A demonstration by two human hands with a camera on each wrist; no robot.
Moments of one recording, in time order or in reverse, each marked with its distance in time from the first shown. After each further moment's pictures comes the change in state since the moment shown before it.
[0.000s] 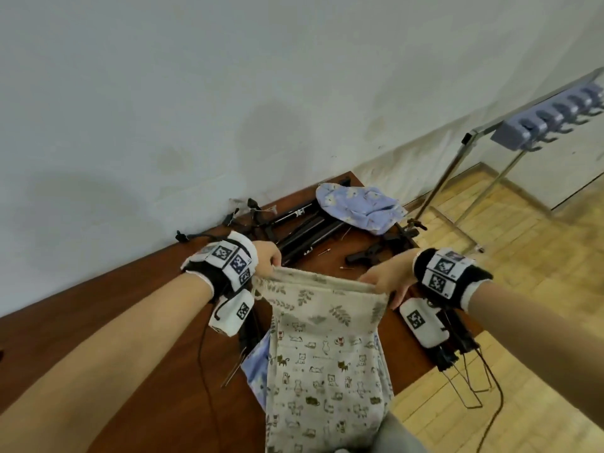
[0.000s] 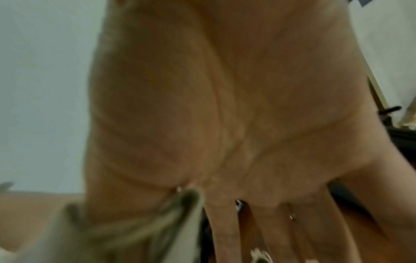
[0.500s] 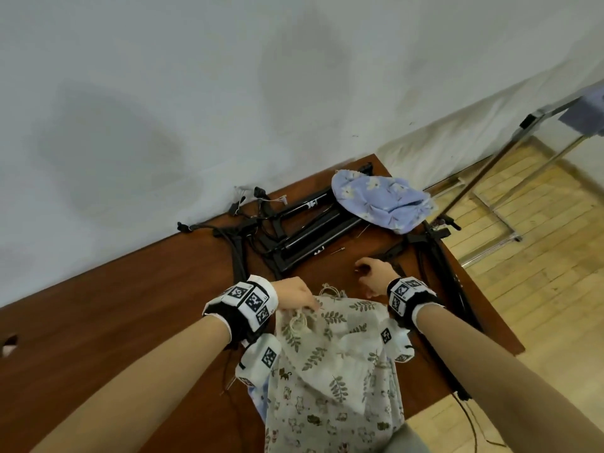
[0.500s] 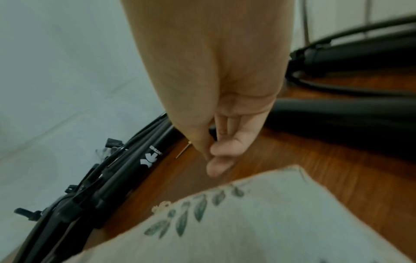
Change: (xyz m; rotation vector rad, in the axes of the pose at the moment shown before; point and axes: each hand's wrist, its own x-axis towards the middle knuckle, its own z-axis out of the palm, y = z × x) left_hand 0.067 0.020 0.051 -0.669 -0.215 -0.084; right_hand 0.145 0.043 -0.025 0.248 0.641 0.009
